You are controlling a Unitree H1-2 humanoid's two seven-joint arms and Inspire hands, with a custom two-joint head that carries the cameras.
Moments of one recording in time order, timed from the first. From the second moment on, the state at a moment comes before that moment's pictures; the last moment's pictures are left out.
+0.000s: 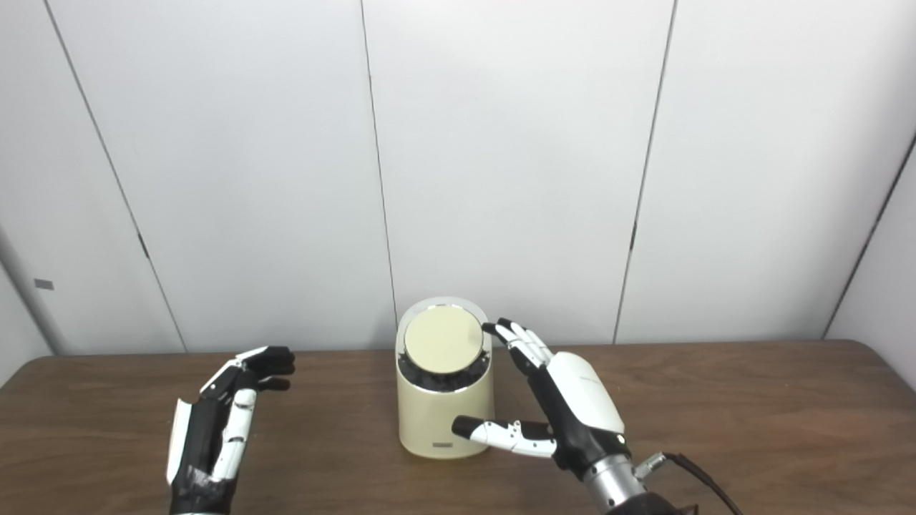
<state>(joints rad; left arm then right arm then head) -0.22 0.06 0.07 0.10 0.12 -0.44 0.14 -0.30 -0.19 0.17 -0.17 -0.63 0.05 0.03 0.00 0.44</state>
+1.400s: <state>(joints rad) -0.22 0.08 0.09 0.13 0.08 -0.43 0.10 -0.20 -0.14 -0.01 0.07 -0.42 -0.33 -0.29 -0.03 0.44</state>
